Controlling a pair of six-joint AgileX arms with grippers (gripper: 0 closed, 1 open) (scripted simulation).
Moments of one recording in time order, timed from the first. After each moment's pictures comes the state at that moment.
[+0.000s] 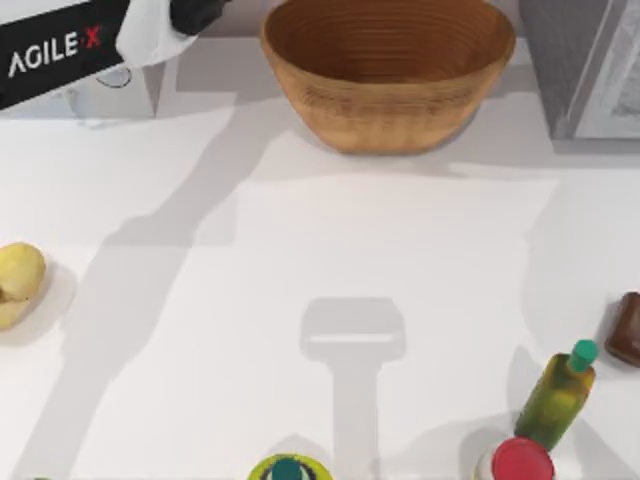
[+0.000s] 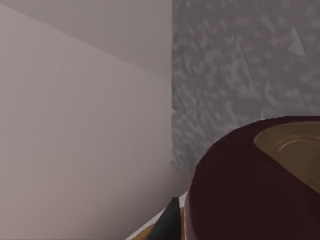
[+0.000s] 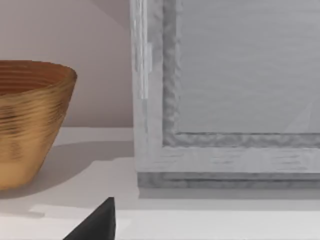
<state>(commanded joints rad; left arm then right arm) -0.43 2.11 1.71 0.19 0.39 0.10 0.00 0.00 0.00 0.00 0.00 0.00</state>
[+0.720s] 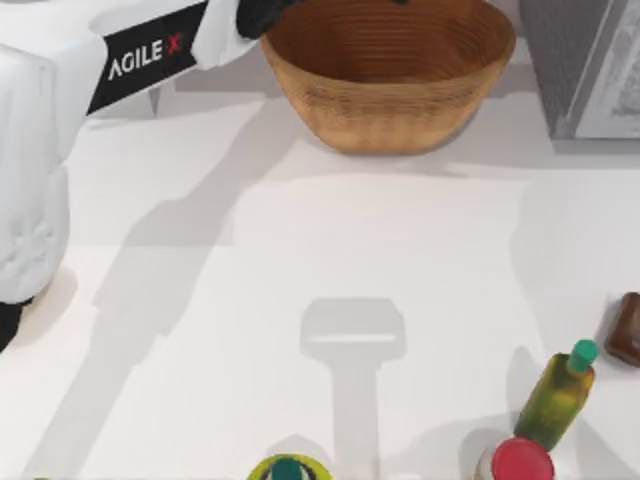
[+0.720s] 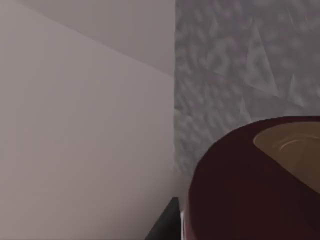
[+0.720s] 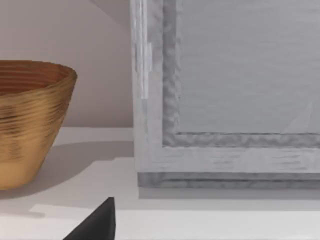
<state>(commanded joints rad) -0.48 2.35 1.98 0.17 0.35 0.09 0.00 0.00 0.00 0.00 0.00 0.00</state>
